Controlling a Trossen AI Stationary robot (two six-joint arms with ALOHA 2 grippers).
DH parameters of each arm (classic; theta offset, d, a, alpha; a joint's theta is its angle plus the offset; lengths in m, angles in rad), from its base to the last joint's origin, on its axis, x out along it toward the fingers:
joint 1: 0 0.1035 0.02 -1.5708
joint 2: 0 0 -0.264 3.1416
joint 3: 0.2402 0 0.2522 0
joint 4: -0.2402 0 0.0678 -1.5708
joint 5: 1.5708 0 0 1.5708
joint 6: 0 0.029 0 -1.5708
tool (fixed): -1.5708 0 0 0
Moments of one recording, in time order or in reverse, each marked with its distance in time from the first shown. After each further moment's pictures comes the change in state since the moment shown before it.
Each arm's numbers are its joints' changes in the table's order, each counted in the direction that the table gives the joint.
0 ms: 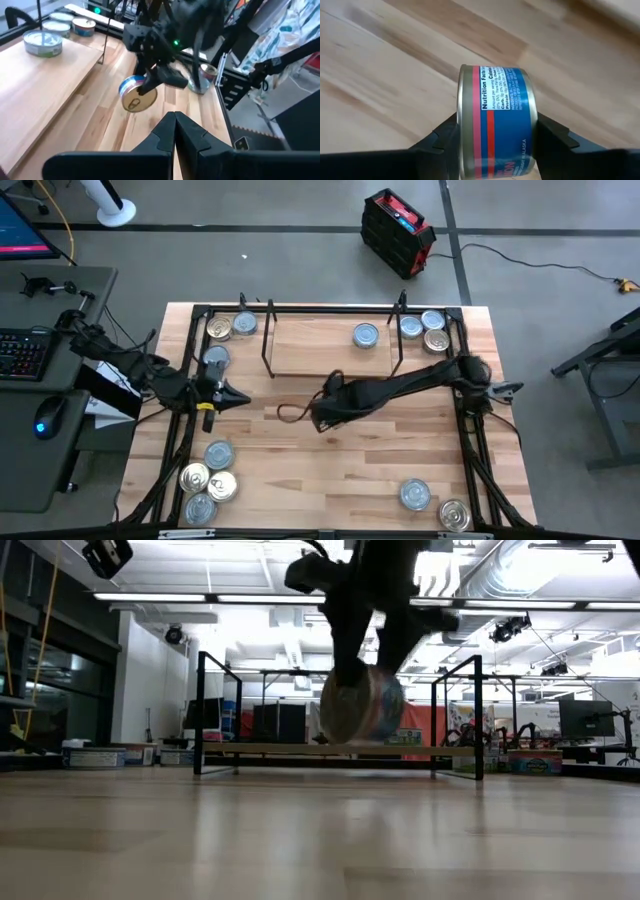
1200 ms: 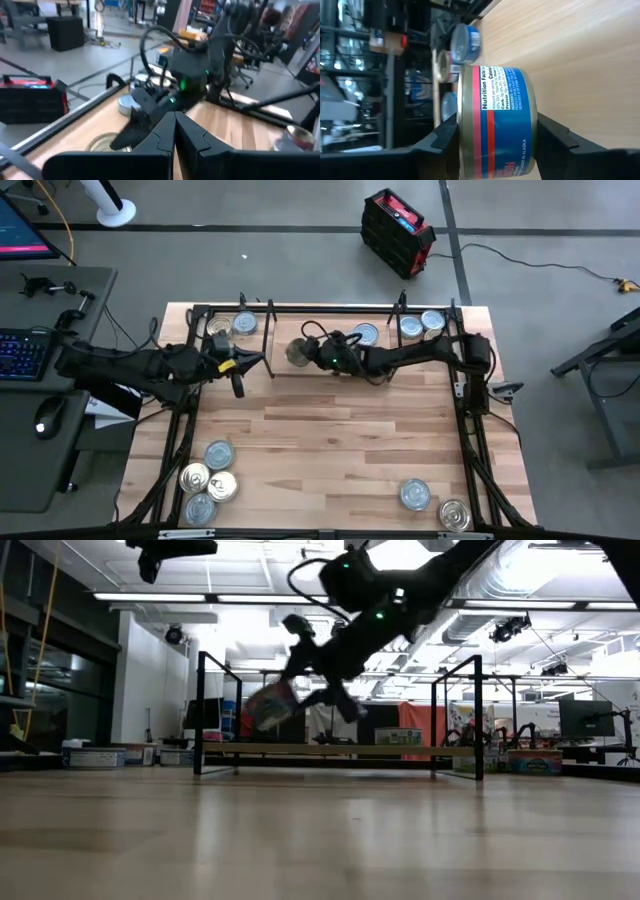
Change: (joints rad) left arm 0.348 0.104 0.000 0.285 0.100 0.257; right arm -0.337 -0.033 -0.462 1.249 -0.105 0.326
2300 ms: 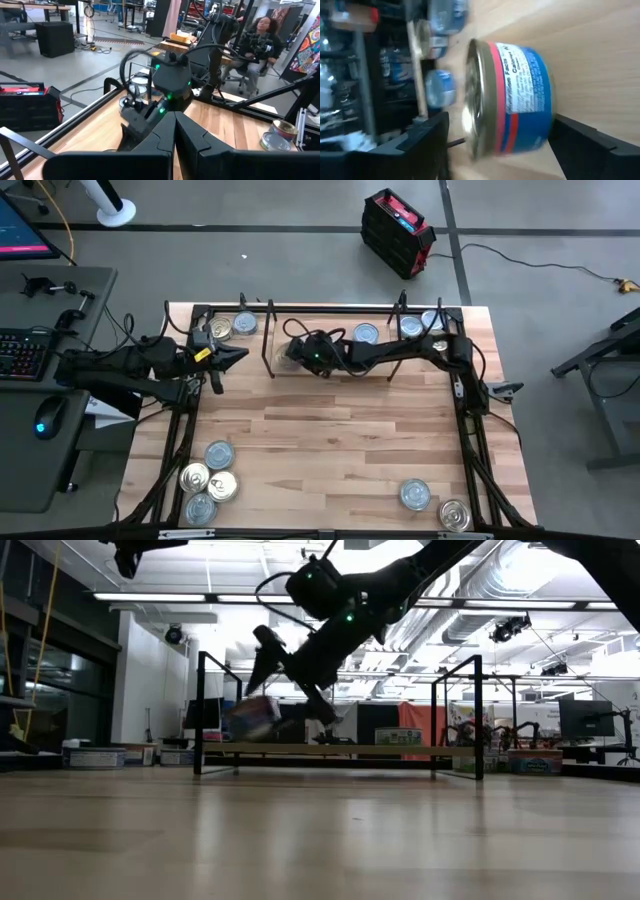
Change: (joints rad) left arm 0.056 -0.196 0.001 -0.167 -0.113 0.037; right arm -0.030 0.131 0.232 -0.213 0.171 0.040
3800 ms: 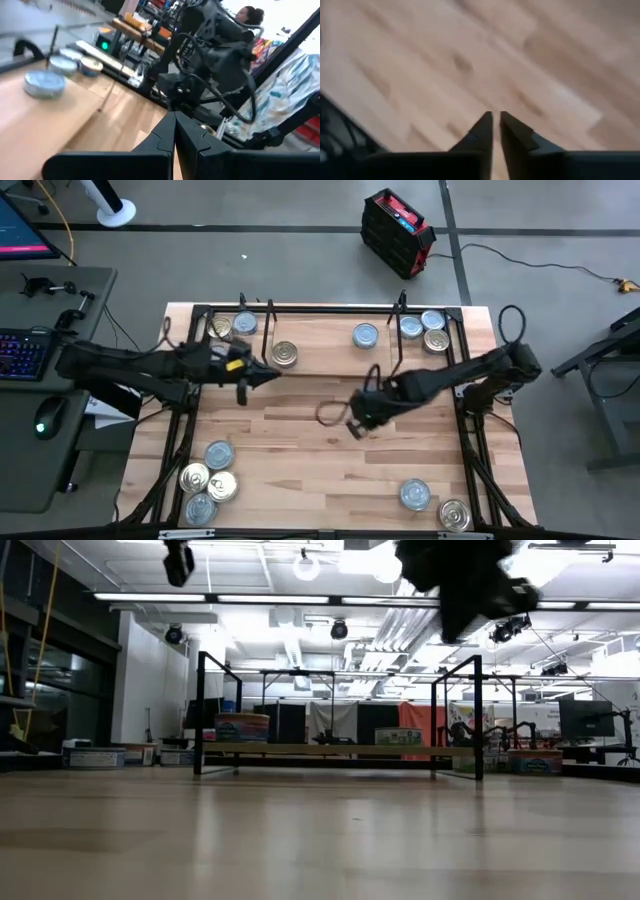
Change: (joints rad) left arm -0.008 0.341 0.000 0.364 -0.260 -0.337; right arm 0.419 -0.484 -0.124 -0.967 0.177 -0.390
